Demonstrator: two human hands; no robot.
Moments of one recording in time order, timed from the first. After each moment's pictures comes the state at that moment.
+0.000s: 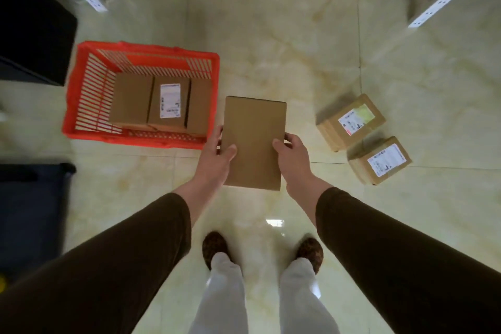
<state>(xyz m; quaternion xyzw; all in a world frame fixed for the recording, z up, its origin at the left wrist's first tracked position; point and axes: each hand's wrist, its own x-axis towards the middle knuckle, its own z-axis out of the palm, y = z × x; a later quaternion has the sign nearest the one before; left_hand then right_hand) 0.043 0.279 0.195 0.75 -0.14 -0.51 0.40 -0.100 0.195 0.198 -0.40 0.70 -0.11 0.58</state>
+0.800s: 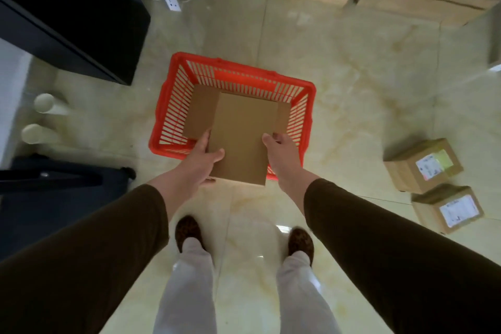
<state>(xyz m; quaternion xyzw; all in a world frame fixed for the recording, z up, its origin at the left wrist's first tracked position) 0.348 0.329 0.180 0.73 0.00 -0.59 0.35 0.208 0.221 0.182 -0.45 0.67 -0.04 0.59</state>
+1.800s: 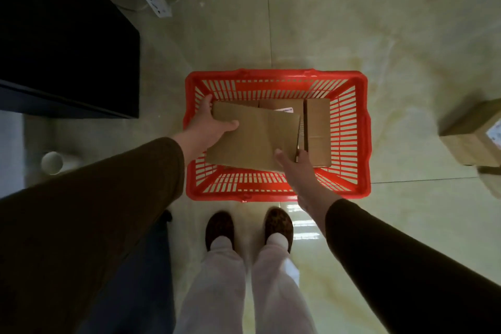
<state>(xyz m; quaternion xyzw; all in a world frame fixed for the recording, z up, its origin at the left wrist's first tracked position) 0.541 0.231 0.080 0.80 -0.23 -0.52 0.19 0.310 0.244 0.070 -0.34 0.71 -0.05 0.61</state>
